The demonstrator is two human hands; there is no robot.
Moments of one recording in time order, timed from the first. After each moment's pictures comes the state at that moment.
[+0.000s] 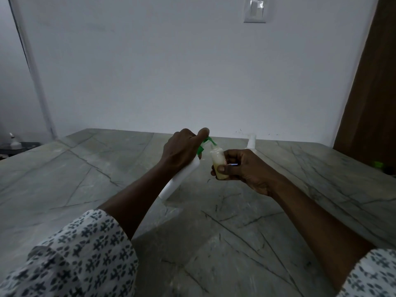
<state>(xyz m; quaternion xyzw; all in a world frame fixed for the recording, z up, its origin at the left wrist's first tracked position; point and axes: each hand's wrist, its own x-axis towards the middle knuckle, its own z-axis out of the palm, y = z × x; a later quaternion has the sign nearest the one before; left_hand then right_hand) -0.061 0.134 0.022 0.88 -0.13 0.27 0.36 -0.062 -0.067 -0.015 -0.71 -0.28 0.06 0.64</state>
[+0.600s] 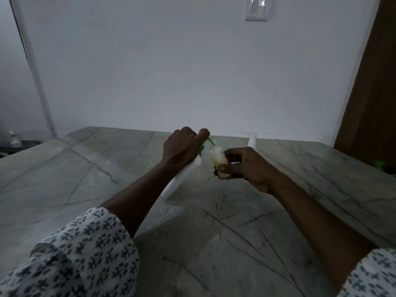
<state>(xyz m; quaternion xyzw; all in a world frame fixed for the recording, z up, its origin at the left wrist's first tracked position) -0.059 0.131 0.020 0.90 -0.07 0.31 0.29 -0.062 -0.067 -0.012 -0.75 -0.26 0.02 0.60</state>
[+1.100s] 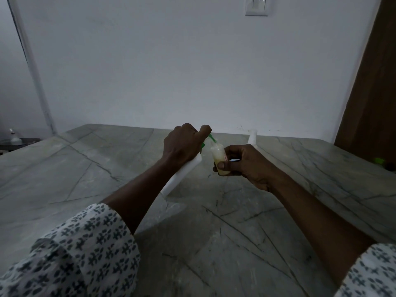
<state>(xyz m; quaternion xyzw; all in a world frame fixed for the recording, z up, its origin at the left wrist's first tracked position) -0.058 0.128 0.020 0.89 -0.07 0.33 0.32 -0.062 -0.066 -0.016 -0.75 -0.25 0.03 0.61</state>
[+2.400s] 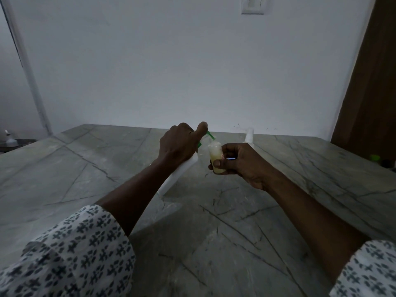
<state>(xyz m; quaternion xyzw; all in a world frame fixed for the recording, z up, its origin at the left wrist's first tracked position) -0.056 0.128 0.017 0.88 -0.08 0.33 0.32 -0.063 -0.062 -0.016 -0.73 -0.25 0.03 0.64</state>
